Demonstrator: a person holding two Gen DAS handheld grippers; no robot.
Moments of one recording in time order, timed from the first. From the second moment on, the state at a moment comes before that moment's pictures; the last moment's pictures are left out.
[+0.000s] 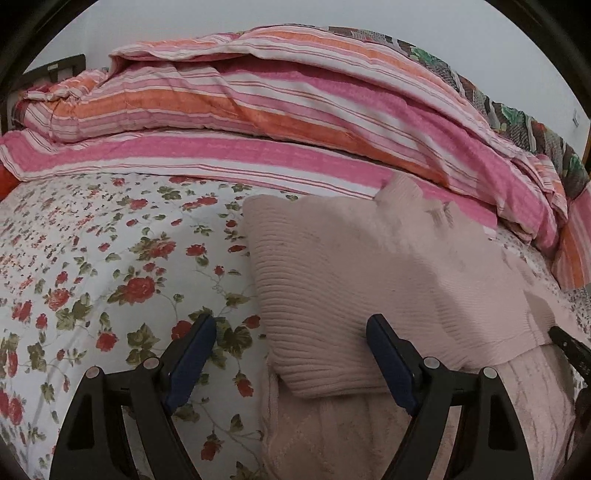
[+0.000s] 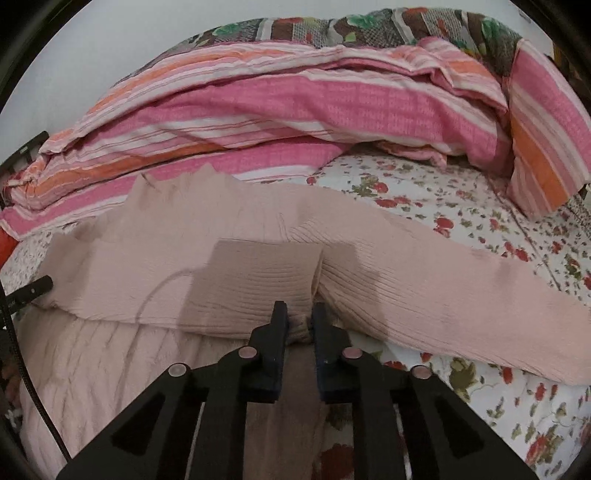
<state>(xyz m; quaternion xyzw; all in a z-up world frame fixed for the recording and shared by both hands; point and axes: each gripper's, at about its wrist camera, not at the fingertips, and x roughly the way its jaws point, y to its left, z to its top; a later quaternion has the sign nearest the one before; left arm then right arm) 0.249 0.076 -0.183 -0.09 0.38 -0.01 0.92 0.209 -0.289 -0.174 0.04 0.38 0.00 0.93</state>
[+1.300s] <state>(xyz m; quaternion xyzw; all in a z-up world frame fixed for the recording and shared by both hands) 0.251 0.068 -0.186 -0.05 0.38 0.01 0.92 0.059 -0.555 -0.183 0.19 0.32 -0.18 0.91</state>
